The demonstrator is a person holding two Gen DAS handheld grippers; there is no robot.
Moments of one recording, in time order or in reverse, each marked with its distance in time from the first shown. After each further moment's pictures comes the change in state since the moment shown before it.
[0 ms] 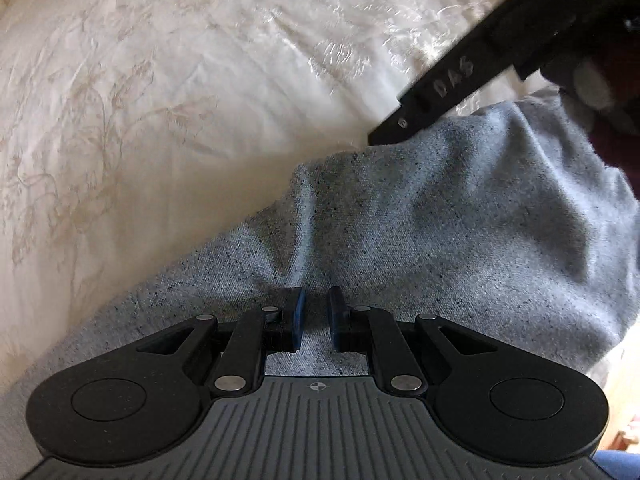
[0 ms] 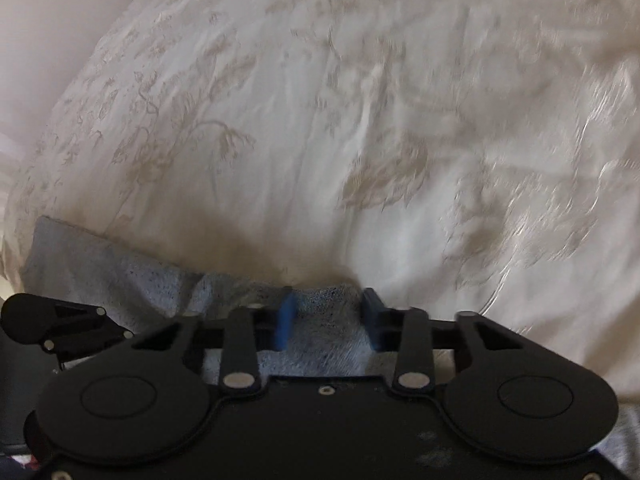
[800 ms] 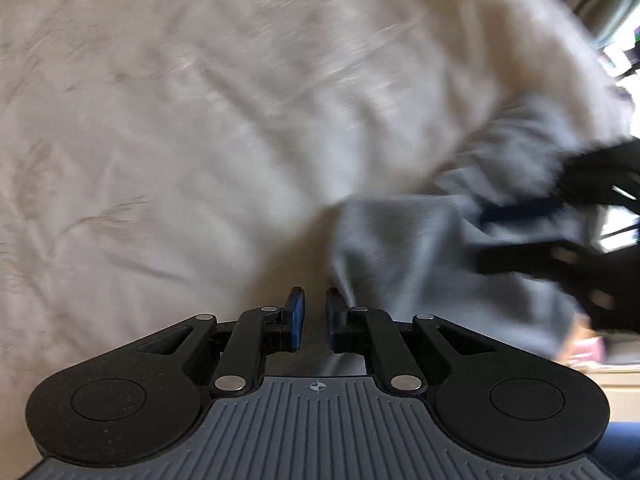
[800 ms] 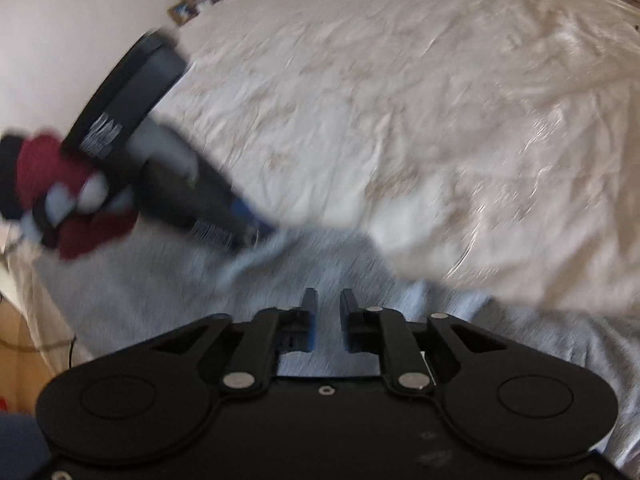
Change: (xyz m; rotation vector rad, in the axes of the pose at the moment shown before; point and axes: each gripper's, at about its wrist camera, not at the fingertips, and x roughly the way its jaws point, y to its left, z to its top) left arm 0.008 0.033 0.067 0.170 0.055 -0.368; right arm -0.089 0.032 -0.082 -0.027 -0.288 -0.040
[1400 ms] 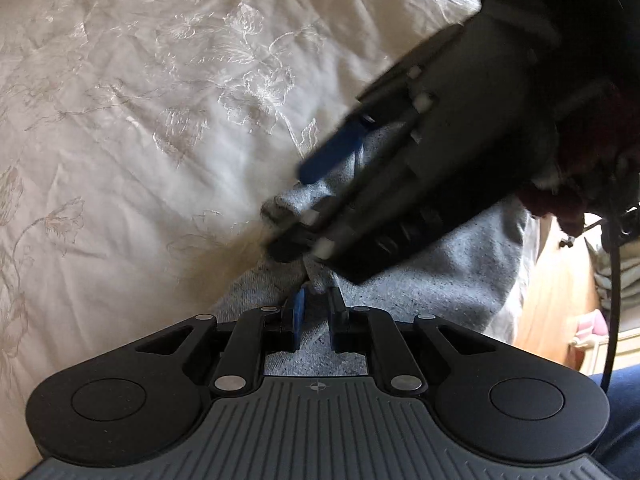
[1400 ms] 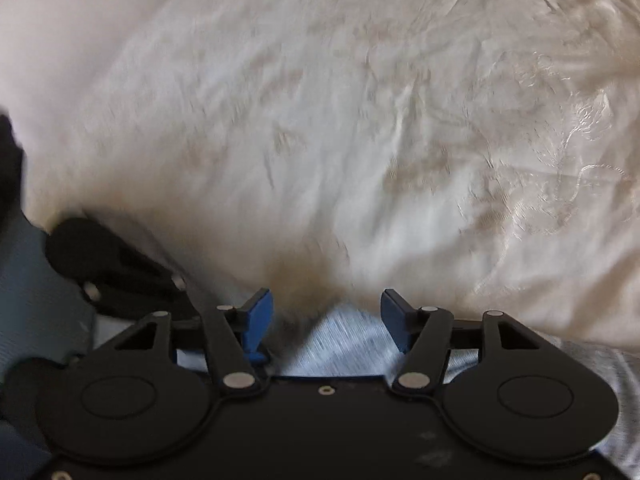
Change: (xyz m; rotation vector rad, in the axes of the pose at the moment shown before) left arm -0.011 -0.064 -0.042 0.127 -0.069 0.011; right arm 0.048 0.011 0.029 -0.075 0.260 0.002
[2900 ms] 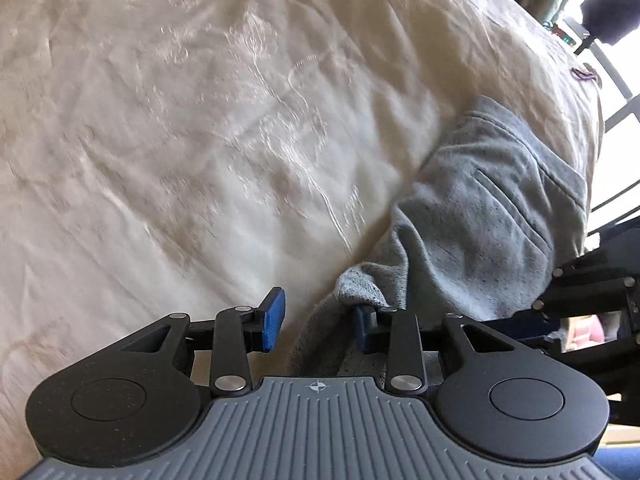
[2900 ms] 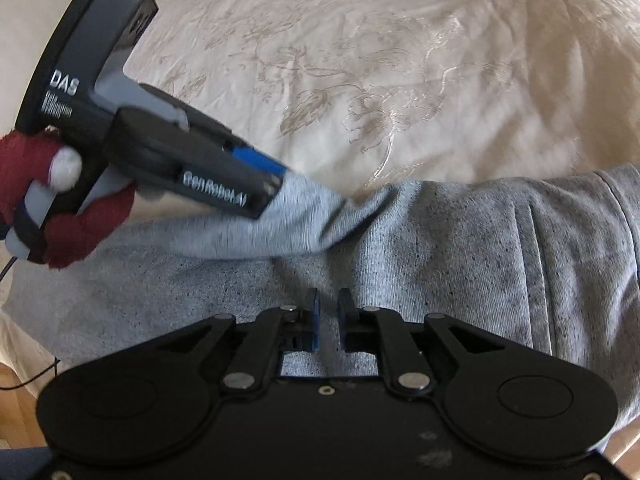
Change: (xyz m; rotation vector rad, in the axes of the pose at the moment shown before) left arm 0.050 0.043 0.077 0.030 0.016 -0.043; right arm -0.042 -0.005 -0.096 0.340 -0.142 -0.146
